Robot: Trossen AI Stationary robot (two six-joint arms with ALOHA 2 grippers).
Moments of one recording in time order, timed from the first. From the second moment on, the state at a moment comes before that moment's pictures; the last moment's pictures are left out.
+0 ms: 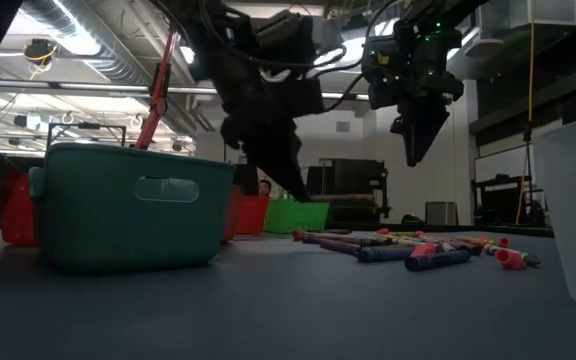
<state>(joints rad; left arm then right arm) 0.11 1.88 1.23 -0.34 0.09 0.22 -0.49 1.59 1.28 -1.10 -0.19 -0.42</state>
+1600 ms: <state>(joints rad) 0.13 1.67 1.23 -1.10 -0.03 0.21 -0.49 1.59 1.28 -0.98 -0.19 -0.42</state>
